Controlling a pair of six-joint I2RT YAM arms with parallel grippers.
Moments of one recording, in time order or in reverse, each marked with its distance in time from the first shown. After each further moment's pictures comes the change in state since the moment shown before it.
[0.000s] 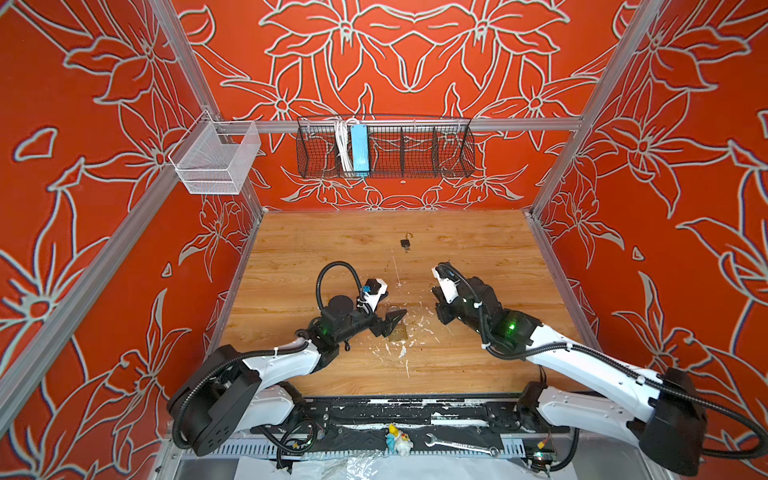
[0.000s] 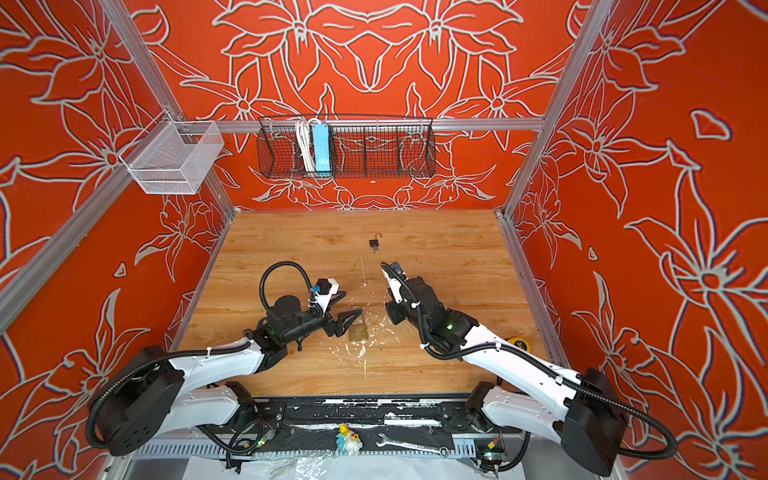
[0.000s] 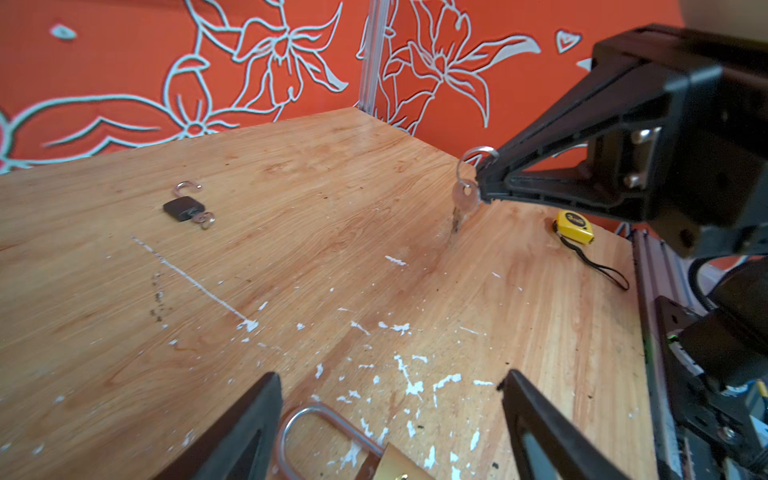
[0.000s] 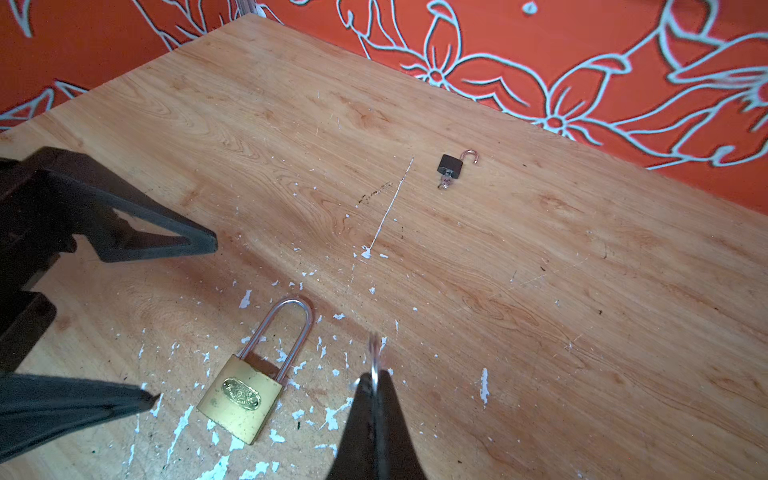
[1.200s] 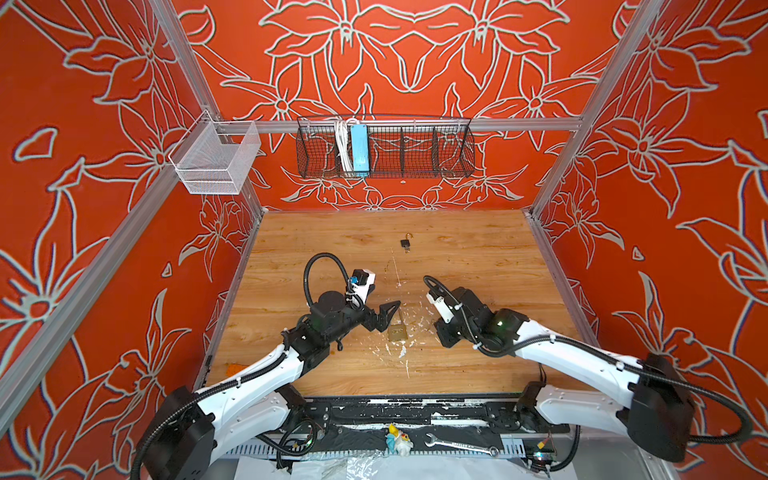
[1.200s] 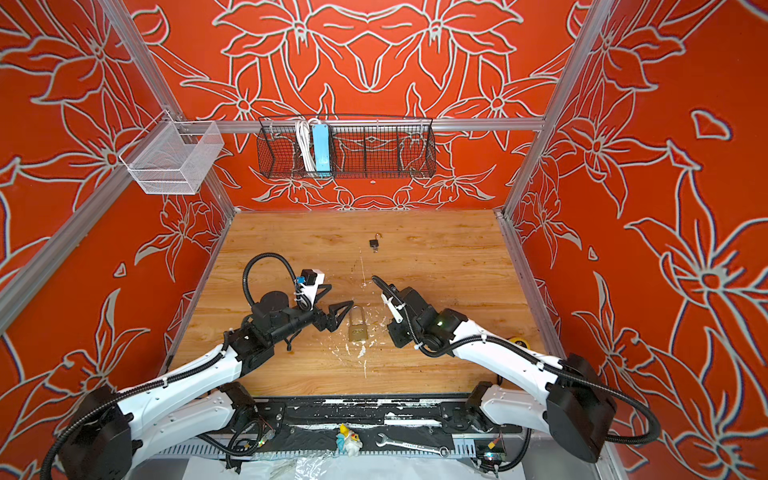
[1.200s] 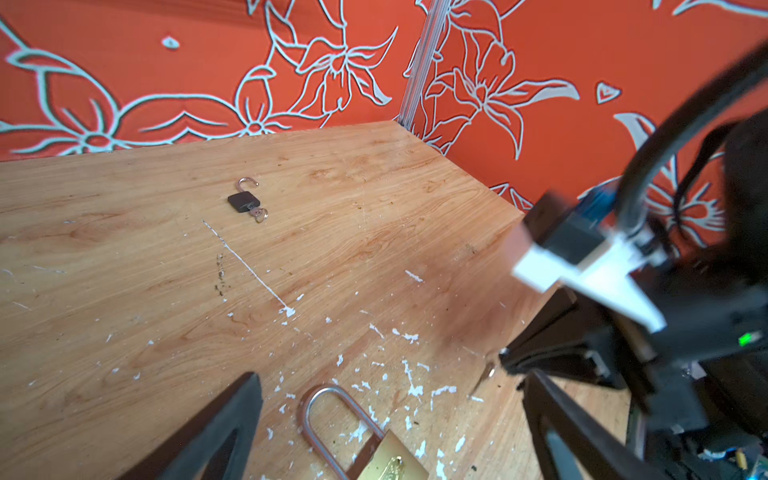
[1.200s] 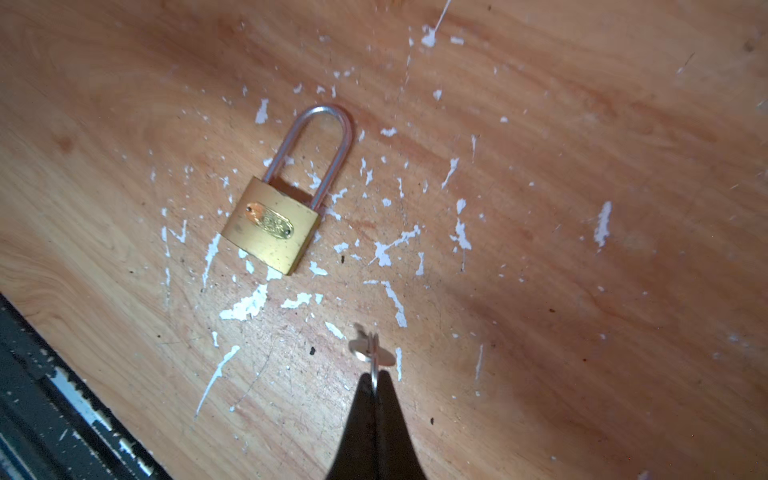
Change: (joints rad) left arm 0.000 -0.277 0.058 -0.353 -0.146 -0.086; right arm 0.000 0.085 0.034 -0.346 -0.200 0.122
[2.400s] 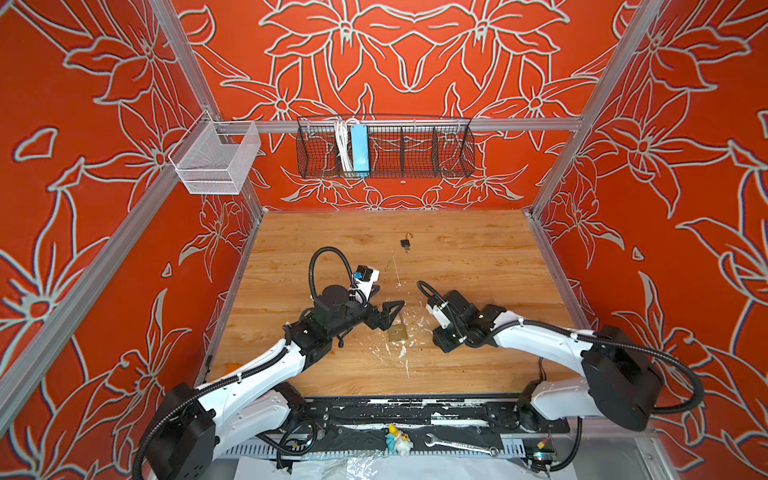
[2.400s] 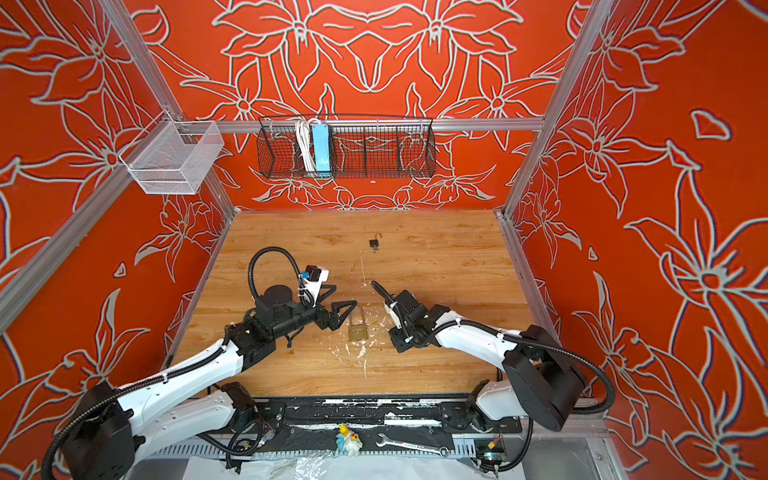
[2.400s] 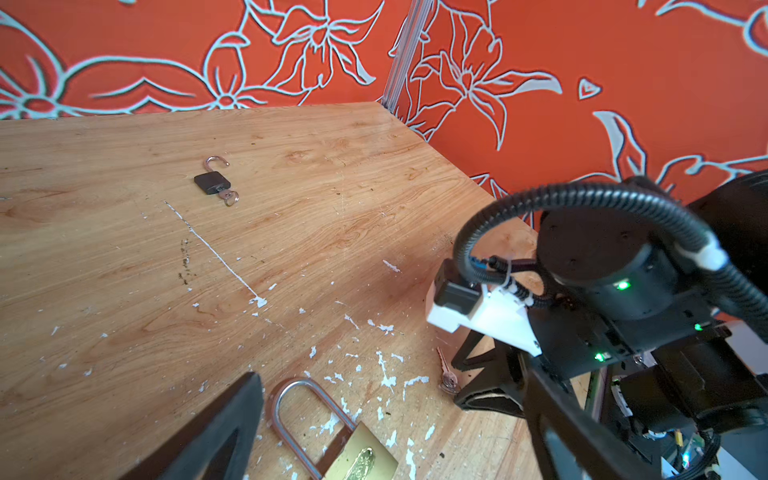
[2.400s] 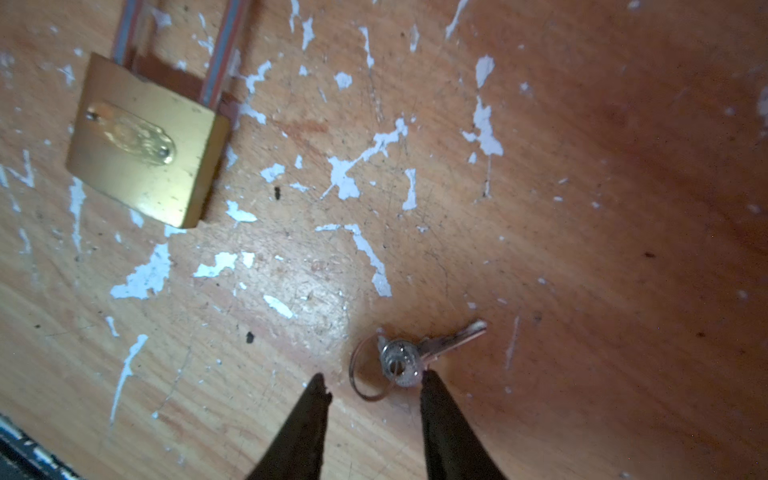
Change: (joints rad) left arm 0.000 0.031 0.097 -0.117 0.058 -0.065; right arm -0.056 0.244 -0.066 0.028 -0.098 0.039
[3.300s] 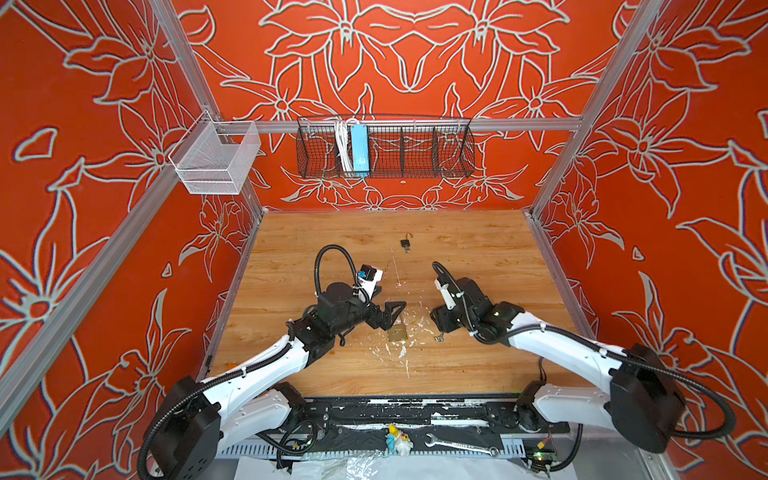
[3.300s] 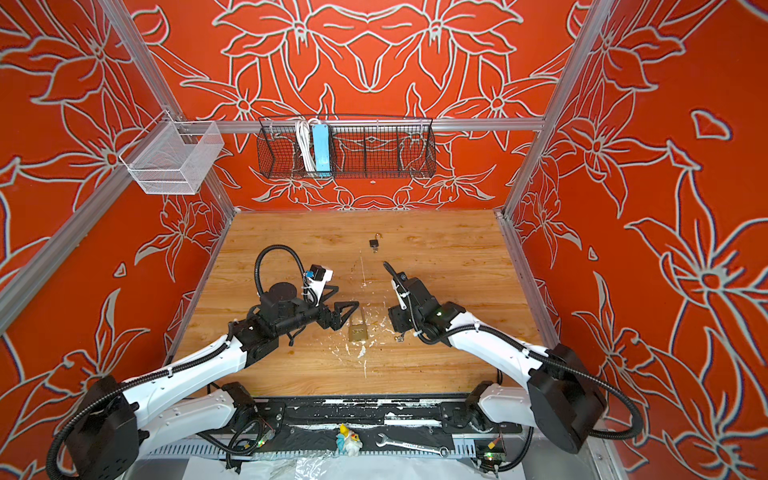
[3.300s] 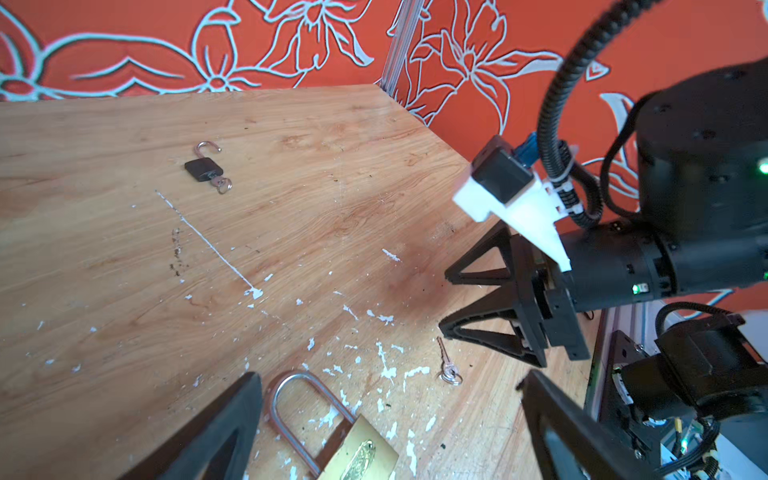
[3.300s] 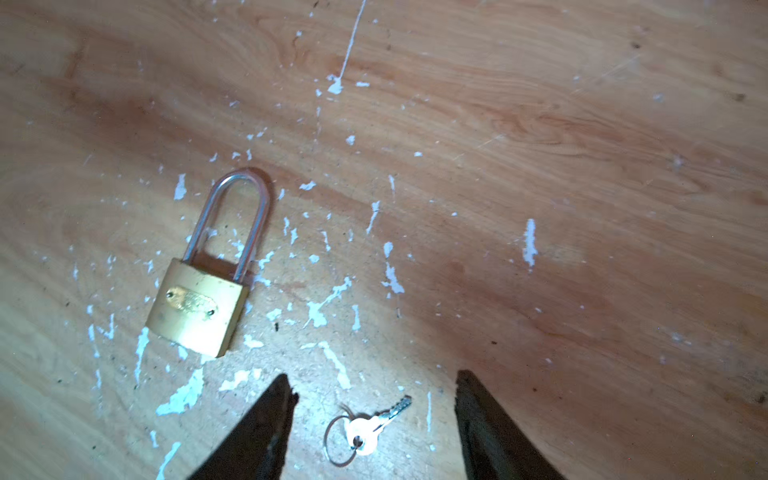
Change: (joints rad) left arm 0.000 0.030 0.018 -0.026 0.014 0.009; right arm -0.061 -0.121 0.051 0.093 0.093 0.028
